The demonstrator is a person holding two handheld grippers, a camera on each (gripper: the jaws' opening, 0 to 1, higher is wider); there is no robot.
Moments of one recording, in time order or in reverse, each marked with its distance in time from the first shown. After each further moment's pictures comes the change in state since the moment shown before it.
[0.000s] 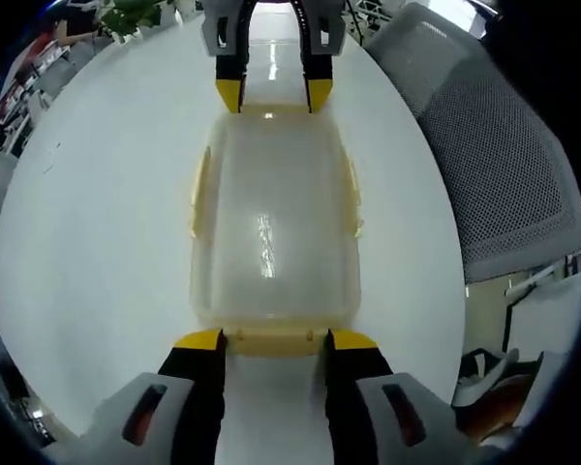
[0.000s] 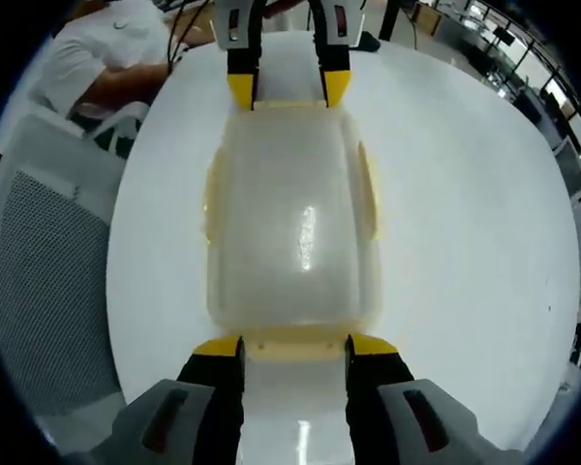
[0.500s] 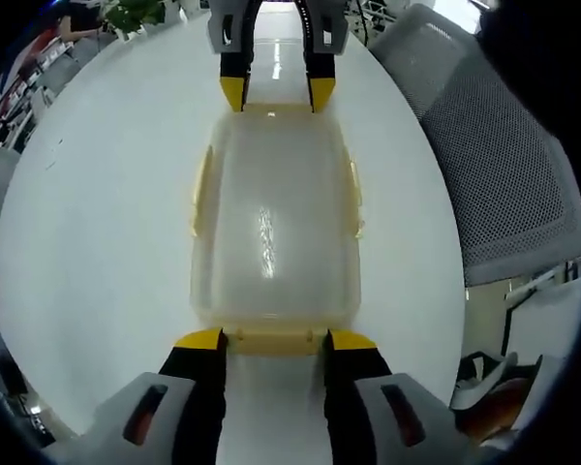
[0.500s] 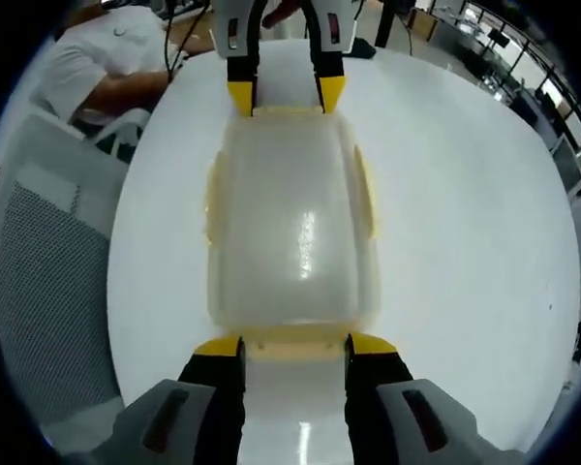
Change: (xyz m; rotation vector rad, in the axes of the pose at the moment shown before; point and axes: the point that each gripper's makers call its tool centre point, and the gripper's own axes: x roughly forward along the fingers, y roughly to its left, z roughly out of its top) left arm -0.002 -0.001 0.000 -0.016 -0.007 0.005; right arm -0.002 0.001 0.000 0.003 -0.038 -0.003
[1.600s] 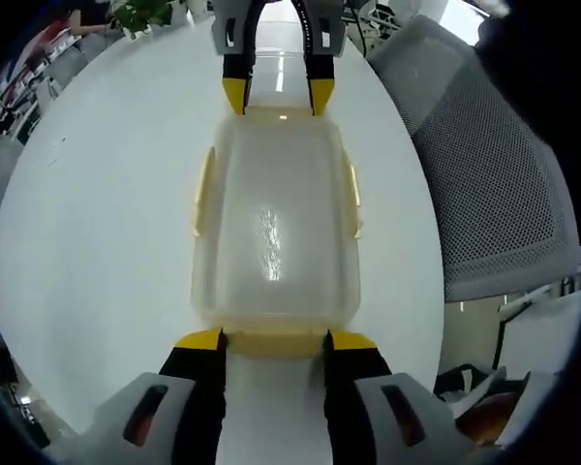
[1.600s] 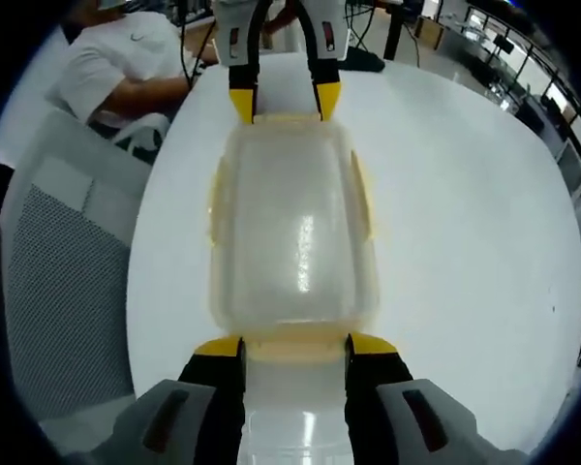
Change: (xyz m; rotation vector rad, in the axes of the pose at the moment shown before) left arm -0.011 -0.018 0.010 -0.042 -0.012 -0.012; right arm -0.015 0.012 -0.002 -0.018 -0.052 0.045
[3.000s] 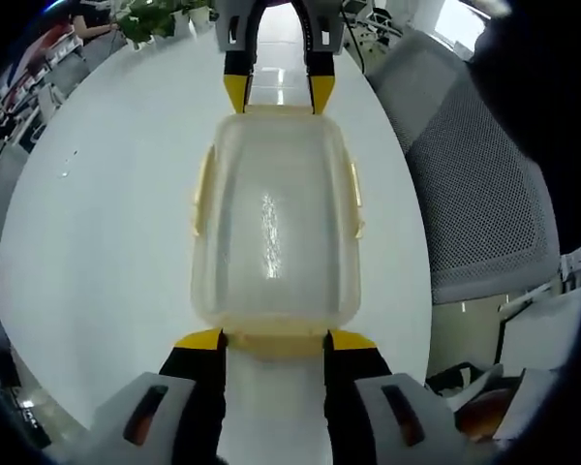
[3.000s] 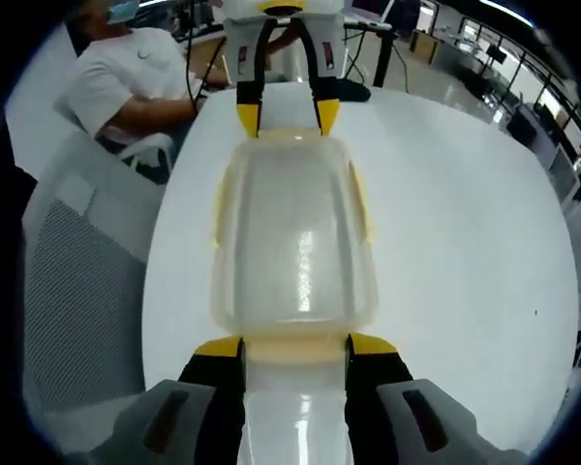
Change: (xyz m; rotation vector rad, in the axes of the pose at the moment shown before) left arm -0.034 0.012 0.014 0.011 -0.018 0.007; right arm -0.042 -0.007 0.012 -0.004 -0.077 -0.019
